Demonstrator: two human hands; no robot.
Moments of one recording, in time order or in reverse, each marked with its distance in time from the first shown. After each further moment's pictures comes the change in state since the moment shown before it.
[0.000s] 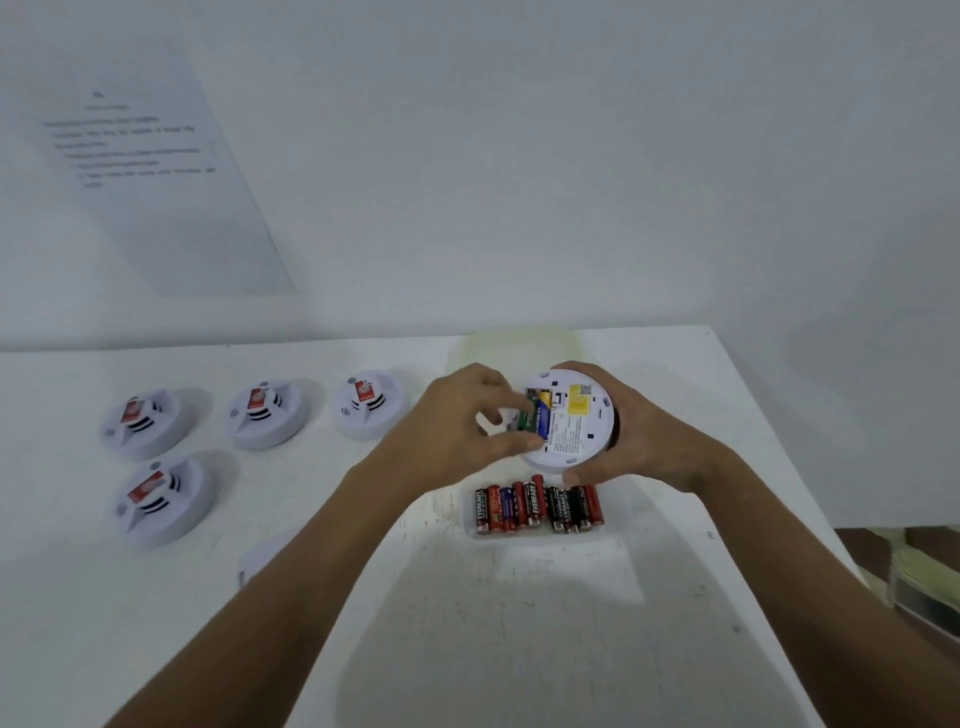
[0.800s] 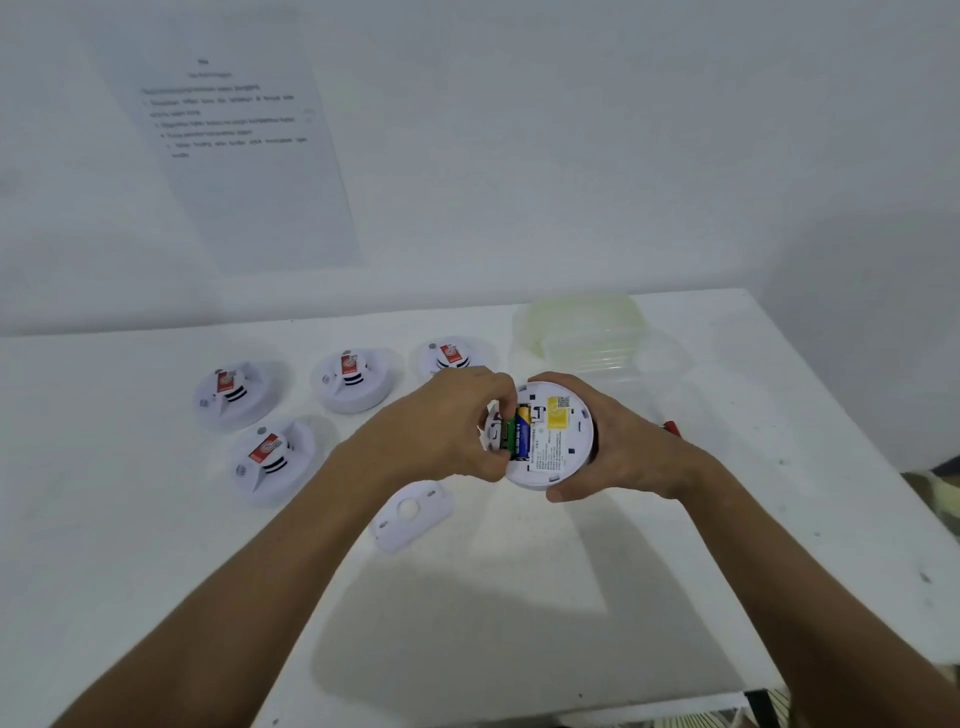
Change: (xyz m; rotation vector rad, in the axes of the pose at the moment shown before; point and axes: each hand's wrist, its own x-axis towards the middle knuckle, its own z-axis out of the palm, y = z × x) left_hand -0.096 -0.062 -0.087 0.099 -0.264 0.026; right_hand 0.018 -0.043 0.153 -0.035 0.005 0.039
